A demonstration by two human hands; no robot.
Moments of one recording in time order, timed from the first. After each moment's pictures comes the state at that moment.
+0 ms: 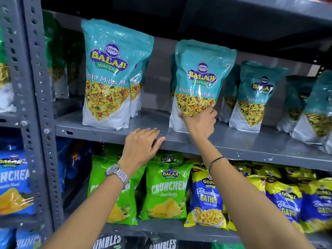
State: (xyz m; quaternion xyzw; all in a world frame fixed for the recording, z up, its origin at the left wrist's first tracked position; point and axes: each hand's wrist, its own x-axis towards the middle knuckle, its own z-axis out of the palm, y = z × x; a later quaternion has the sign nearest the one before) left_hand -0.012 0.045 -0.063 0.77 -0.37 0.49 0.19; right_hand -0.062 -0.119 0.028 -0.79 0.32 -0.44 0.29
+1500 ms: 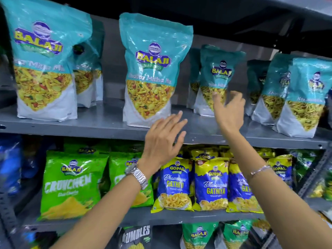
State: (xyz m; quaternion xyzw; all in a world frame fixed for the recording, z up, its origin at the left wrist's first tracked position) left_hand -0.120 -0.108 -0.051 0.64 -0.46 0.53 0.32; right_hand -0.201 -0.258 0.047 -0.75 0.32 -0.52 0.26
